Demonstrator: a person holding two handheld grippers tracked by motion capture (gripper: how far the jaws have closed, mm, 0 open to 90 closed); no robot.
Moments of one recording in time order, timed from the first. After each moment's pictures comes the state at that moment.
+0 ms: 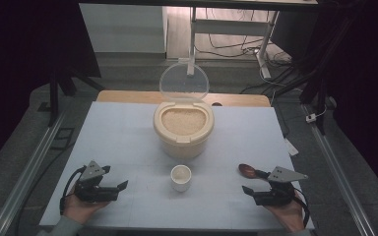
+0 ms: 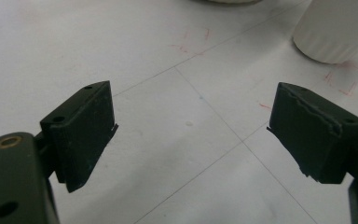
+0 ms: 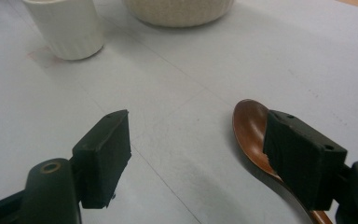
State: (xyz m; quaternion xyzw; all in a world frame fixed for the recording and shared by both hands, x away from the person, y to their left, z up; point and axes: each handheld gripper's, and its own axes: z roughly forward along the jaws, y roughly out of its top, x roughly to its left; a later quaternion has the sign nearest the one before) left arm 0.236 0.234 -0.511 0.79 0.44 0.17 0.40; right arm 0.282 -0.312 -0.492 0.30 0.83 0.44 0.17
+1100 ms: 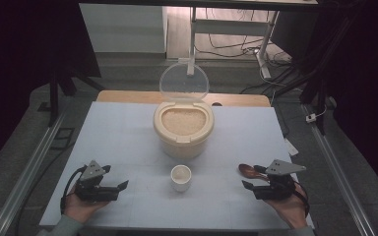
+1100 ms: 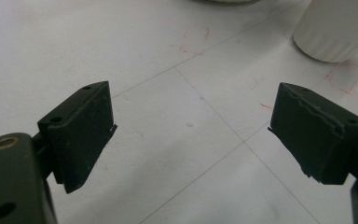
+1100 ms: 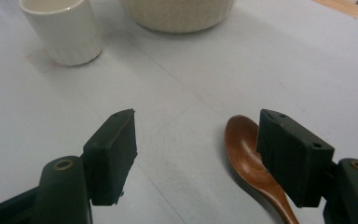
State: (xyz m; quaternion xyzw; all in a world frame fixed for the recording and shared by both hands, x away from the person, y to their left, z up) left arm 0.238 0.234 -0.512 0.79 0.44 0.17 0.40; right arm 0.290 -0.302 -0.464 0.29 0.85 0.40 0.17
